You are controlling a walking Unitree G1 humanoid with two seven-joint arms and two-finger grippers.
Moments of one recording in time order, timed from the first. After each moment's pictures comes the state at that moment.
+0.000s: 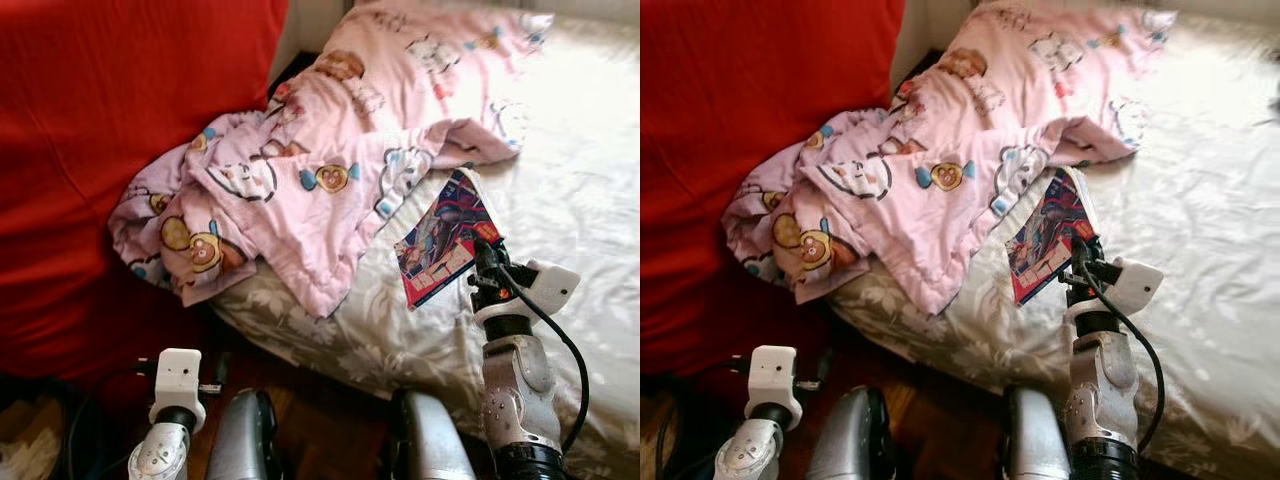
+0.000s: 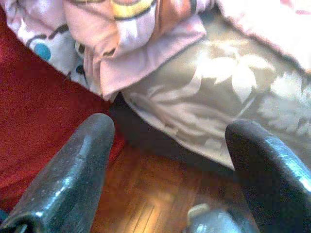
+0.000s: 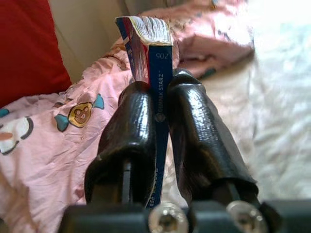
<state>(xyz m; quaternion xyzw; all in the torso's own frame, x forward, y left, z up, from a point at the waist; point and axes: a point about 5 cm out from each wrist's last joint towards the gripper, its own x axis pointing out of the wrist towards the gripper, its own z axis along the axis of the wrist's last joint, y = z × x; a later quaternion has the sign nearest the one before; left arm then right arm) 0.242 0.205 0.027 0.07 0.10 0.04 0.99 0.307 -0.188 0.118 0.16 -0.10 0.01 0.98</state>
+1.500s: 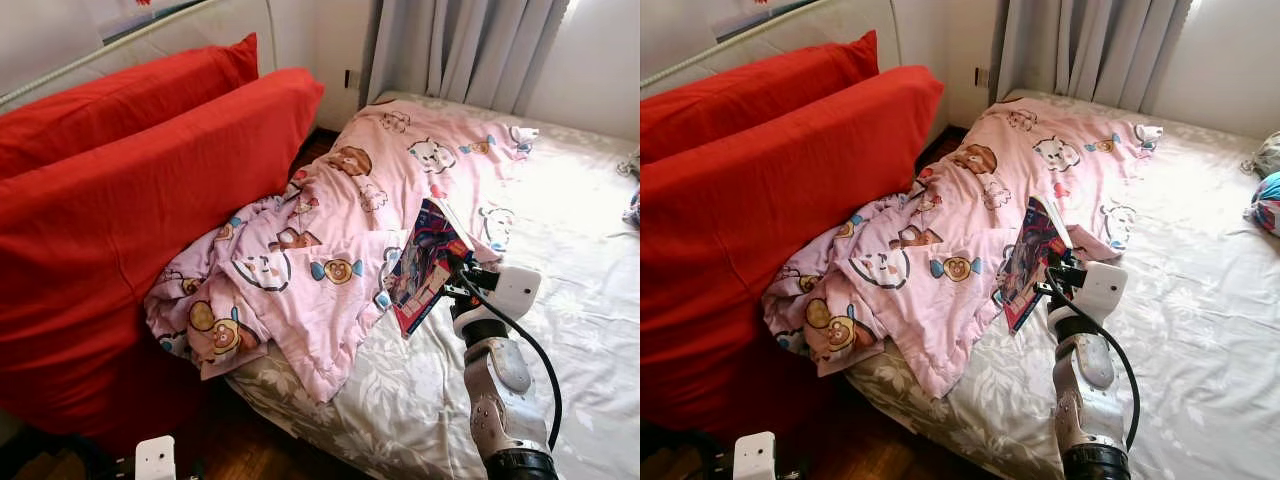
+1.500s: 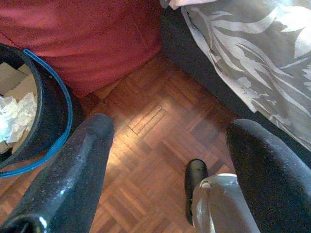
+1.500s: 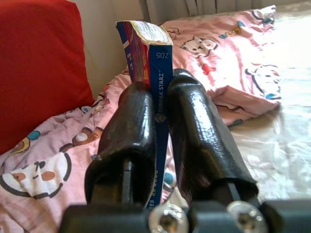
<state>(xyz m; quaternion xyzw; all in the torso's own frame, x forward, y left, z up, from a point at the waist) 0.166 0.232 -0.072 -0.02 0.34 0.14 0.93 0.309 -0.174 0.095 0.15 -0.02 -0.01 0.99</state>
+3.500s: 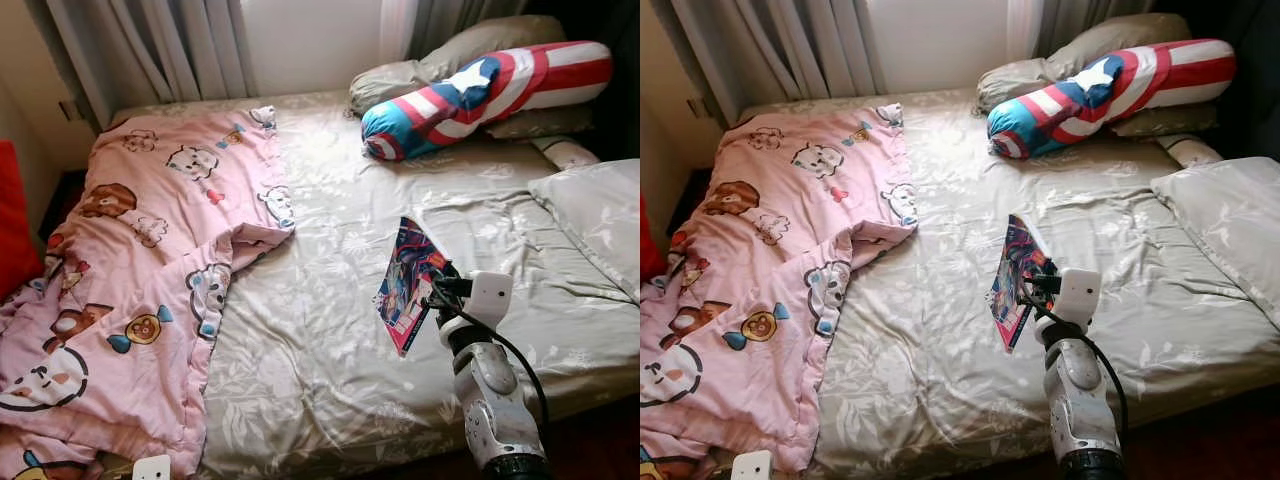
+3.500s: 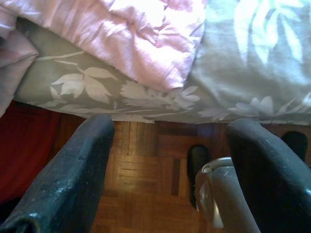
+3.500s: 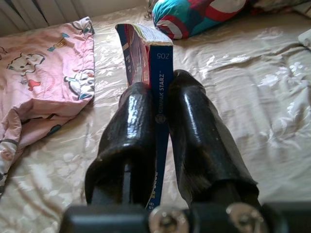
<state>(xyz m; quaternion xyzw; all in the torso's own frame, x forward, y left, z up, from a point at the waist) 0.151 0.239 -0.082 0.00 0.40 0.13 0.91 0.308 -0.163 0.087 0.09 0.02 0.01 1.00</state>
